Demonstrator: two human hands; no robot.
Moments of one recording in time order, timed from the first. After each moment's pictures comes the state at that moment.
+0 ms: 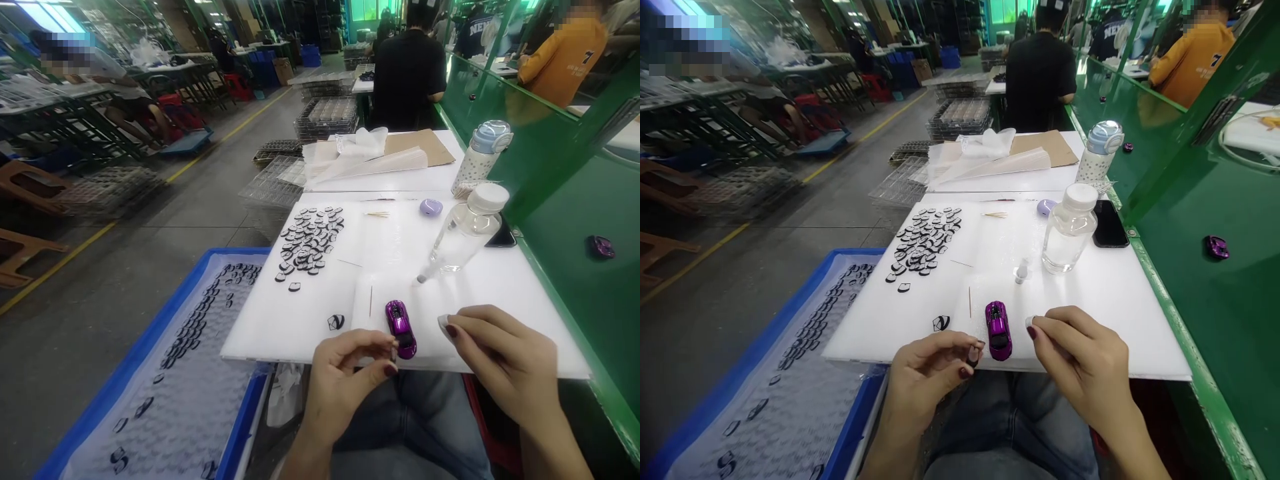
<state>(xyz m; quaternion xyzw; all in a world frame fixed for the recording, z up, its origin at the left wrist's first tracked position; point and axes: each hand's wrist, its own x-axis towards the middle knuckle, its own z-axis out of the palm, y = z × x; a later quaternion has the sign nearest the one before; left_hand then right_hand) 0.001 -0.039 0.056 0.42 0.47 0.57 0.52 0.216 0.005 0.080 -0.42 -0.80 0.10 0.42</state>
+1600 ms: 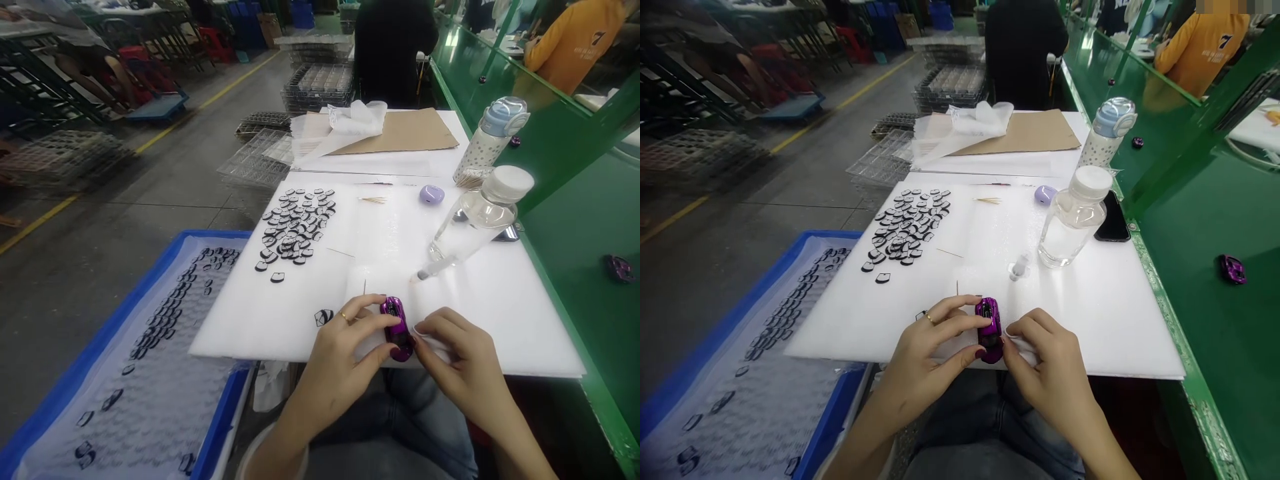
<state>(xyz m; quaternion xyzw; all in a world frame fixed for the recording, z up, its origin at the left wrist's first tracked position) -0.007 -0.015 0.054 0.70 0.53 0.39 0.28 0.194 0.004 0.056 -0.46 -0.76 0.31 0.32</state>
